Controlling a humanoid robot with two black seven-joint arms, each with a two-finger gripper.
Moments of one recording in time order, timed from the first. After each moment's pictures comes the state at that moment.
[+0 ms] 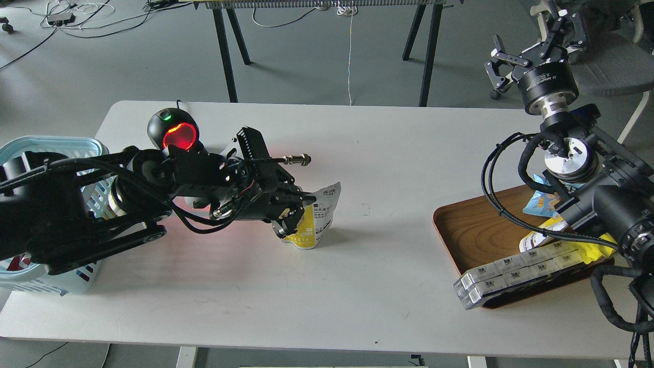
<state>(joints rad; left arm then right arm) -1.01 0.60 -0.26 -1.60 2.18 -0.49 -0.18 0.93 -0.24 0.68 0.41 0.22 0.48 0.42</state>
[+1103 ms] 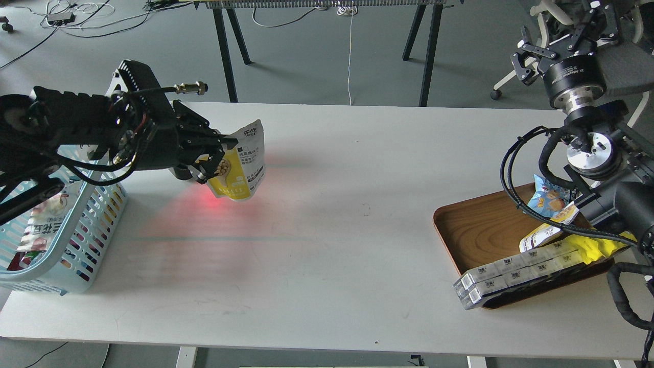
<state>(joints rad) -0.98 0.91 -0.46 -1.60 2.18 -0.49 -0.32 0.92 -0.31 0.72 0.41 0.22 0.48 0.42</state>
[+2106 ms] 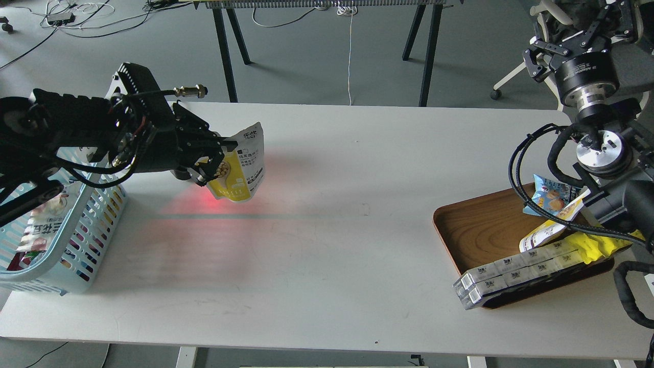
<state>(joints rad) -0.98 0.91 -0.46 -1.61 2.18 -0.49 -0.32 0.93 -0.32 0.73 0.41 0.22 0.47 0.42</state>
